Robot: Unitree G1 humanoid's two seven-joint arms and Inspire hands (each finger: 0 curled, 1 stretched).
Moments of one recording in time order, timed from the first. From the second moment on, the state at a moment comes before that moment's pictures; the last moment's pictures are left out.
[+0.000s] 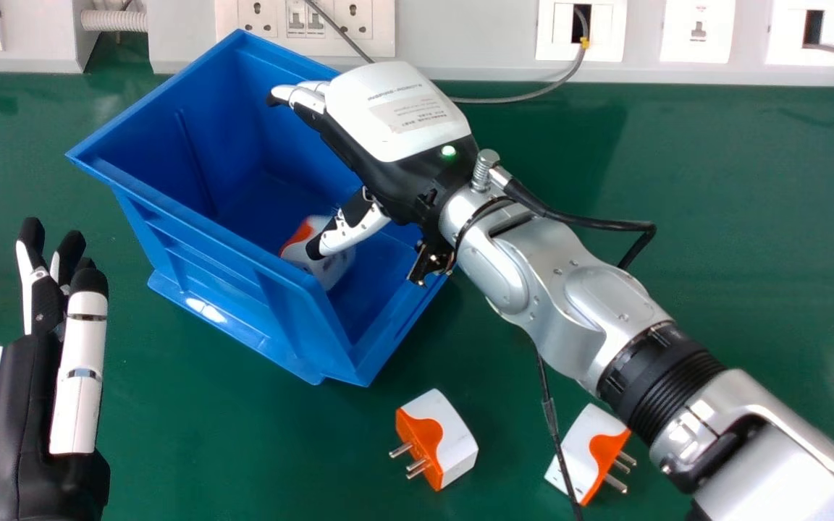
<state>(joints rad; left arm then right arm) 0.41 0.06 0.26 -0.37 -0.14 -0.15 -0.09 -0.93 -0.11 0.59 0.71 -0.84 -0.10 -0.16</state>
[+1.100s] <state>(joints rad) 0.41 0.06 0.26 -0.38 -0.15 -0.14 -0.10 0.35 -0.34 0.11 -0.42 -0.78 -0.27 -0.31</state>
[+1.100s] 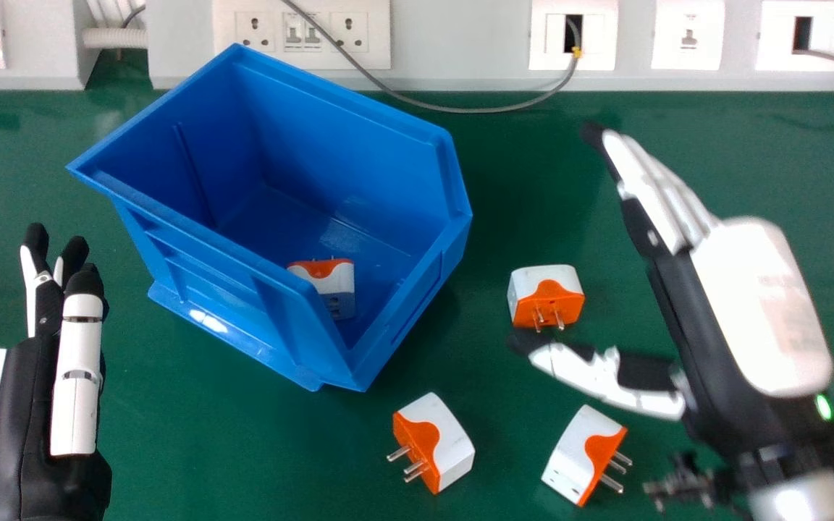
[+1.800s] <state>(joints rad) 0.43 0.07 0.26 -0.38 -0.16 -0.13 -0.11 0.51 -0.33 0.17 -0.10 -0.98 -0.31 -0.58</state>
